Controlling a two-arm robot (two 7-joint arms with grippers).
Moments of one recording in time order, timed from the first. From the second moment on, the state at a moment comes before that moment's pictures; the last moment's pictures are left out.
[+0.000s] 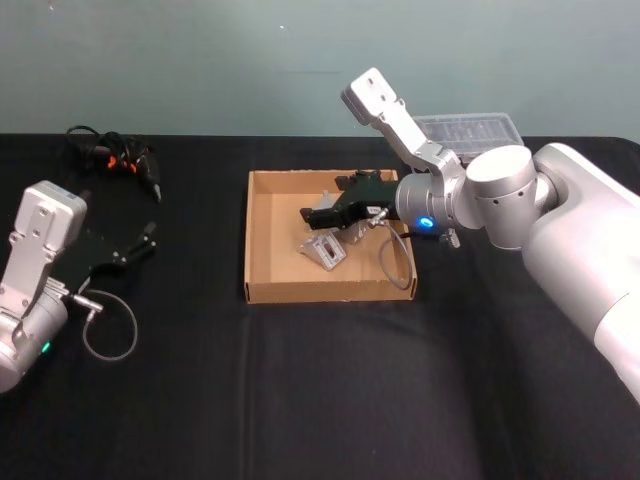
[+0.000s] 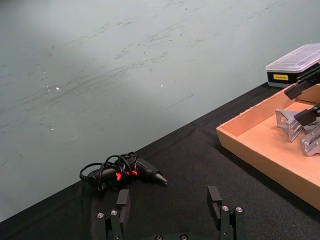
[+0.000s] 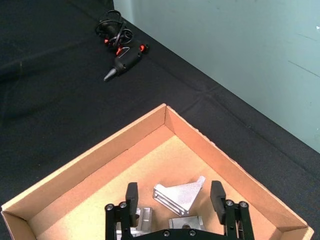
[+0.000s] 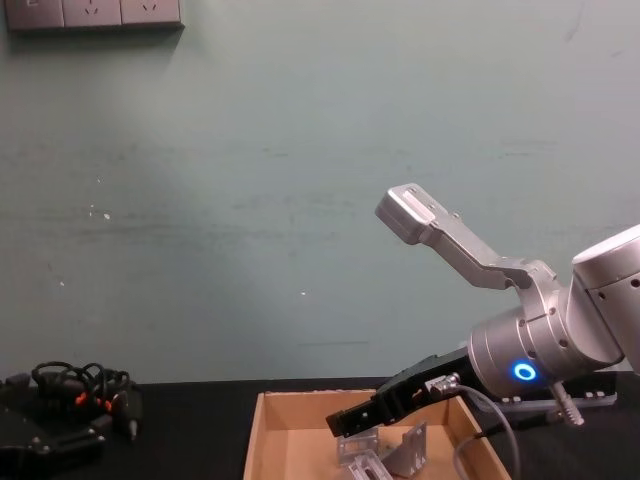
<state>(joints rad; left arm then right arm) -0.20 0.60 0.45 -1.41 -0.25 -0.12 0.03 0.87 0.13 -0.64 -0.72 0.18 0.27 0.57</state>
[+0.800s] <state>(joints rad) -0.20 0.60 0.45 -1.41 -0.25 -0.12 0.03 0.76 0.21 -0.59 -0.95 0.17 0.31 0.54</state>
